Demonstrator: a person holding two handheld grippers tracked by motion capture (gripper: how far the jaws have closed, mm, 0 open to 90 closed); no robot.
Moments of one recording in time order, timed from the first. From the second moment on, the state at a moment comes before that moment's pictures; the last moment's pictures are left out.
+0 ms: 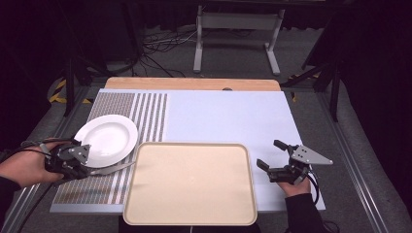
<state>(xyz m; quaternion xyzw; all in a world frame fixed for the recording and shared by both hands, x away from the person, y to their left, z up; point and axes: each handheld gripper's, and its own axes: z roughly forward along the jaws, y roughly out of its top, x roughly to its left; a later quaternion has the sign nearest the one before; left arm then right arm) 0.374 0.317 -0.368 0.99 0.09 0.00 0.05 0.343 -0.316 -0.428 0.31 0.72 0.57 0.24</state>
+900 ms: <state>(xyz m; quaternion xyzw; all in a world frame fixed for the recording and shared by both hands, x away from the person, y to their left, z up) 0.369 0.246 -0.348 0.94 0.30 -0.07 0.13 0.342 -0.320 -0.427 0.32 0.71 0.58 0.24</state>
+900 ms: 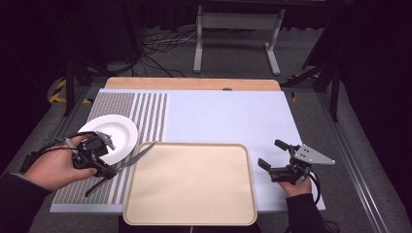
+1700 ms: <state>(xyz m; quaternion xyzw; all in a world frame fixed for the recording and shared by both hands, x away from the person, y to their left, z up) 0.367 0.190 -0.368 0.90 0.41 -0.13 0.11 0.341 -0.323 -0.425 0.32 0.70 0.59 0.24</state>
